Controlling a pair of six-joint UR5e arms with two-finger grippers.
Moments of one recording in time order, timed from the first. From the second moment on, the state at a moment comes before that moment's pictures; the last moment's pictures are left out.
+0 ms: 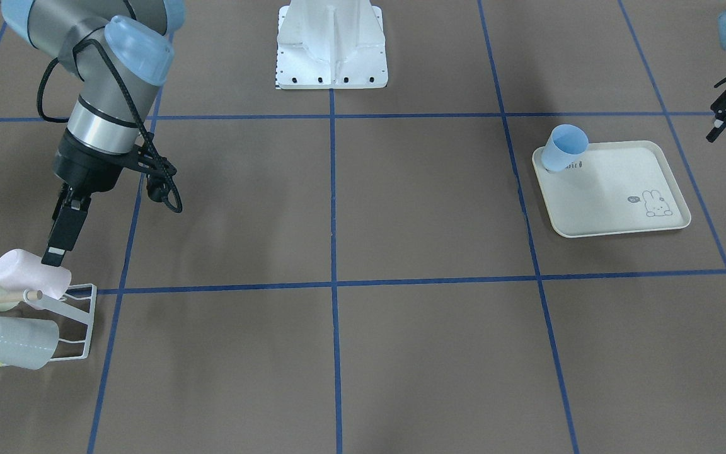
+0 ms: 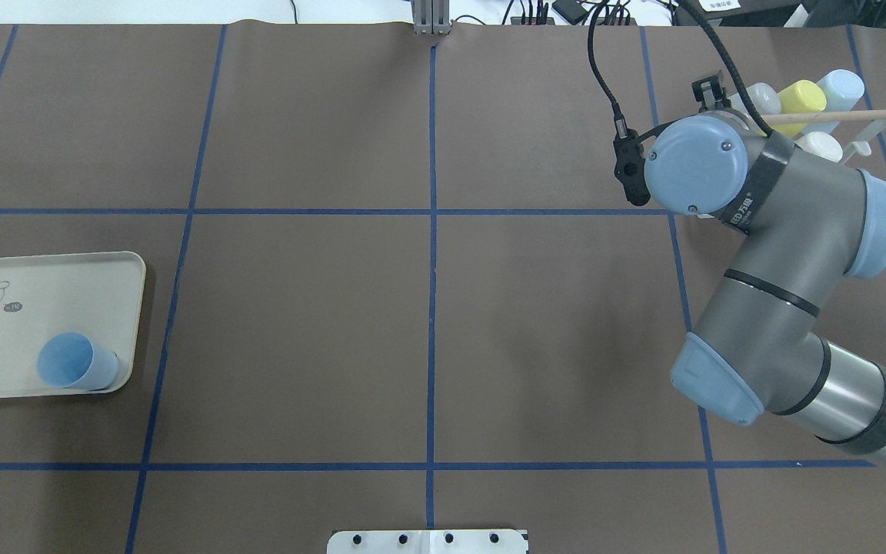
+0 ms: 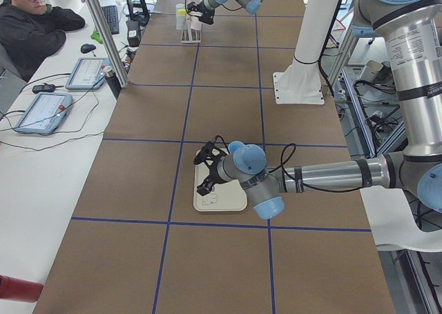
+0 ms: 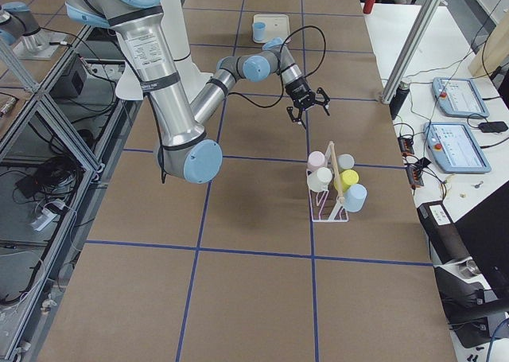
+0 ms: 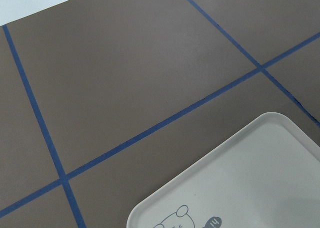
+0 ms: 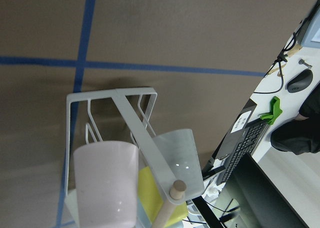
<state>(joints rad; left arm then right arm) -1.31 -1.26 -1.67 -2.79 -2.27 -0.40 0.69 -1.13 1.95 -1.89 1.21 -0.63</state>
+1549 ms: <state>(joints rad) -0.69 -1.21 -1.84 -2.80 -1.78 -1.04 0.42 -1.14 1.97 -1.26 1.43 0.29</state>
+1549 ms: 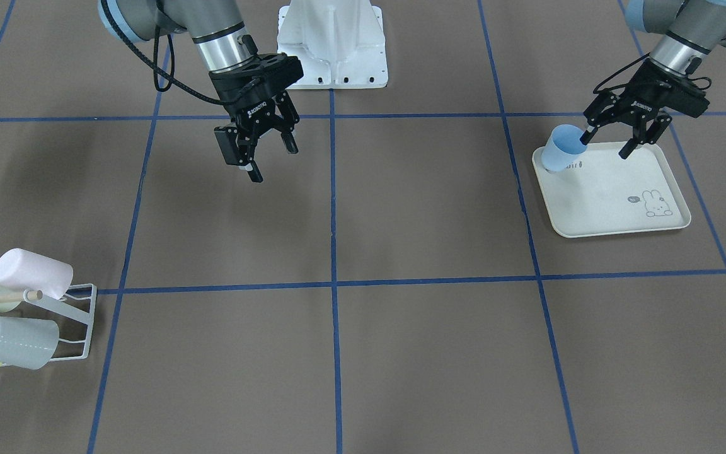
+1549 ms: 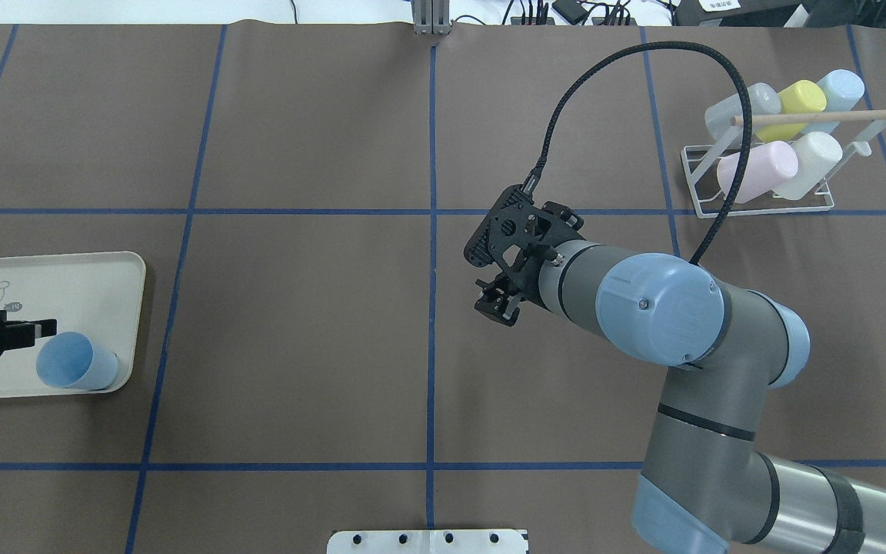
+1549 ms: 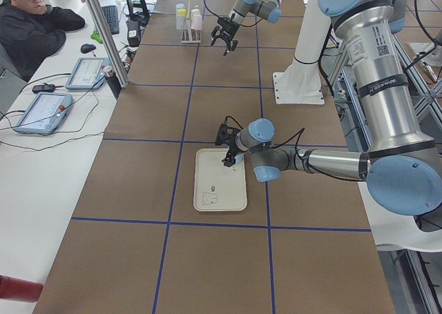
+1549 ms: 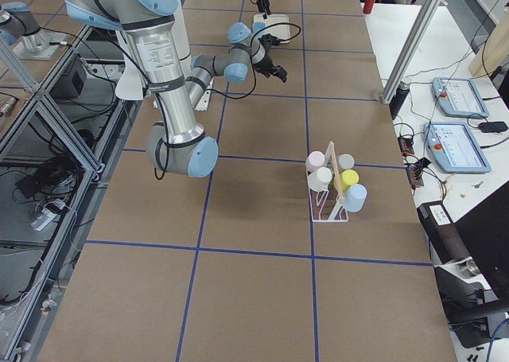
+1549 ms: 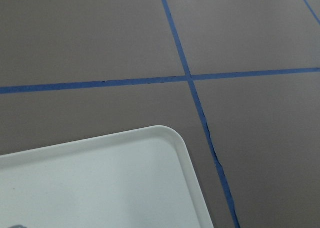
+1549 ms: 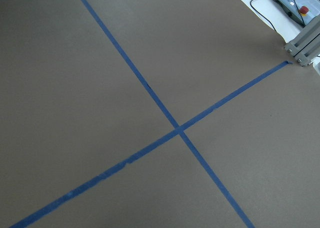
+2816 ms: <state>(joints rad) -0.60 -1.20 -1.87 -2.74 -1.66 -1.05 0.41 -1.14 1.96 -1.25 1.43 0.29</state>
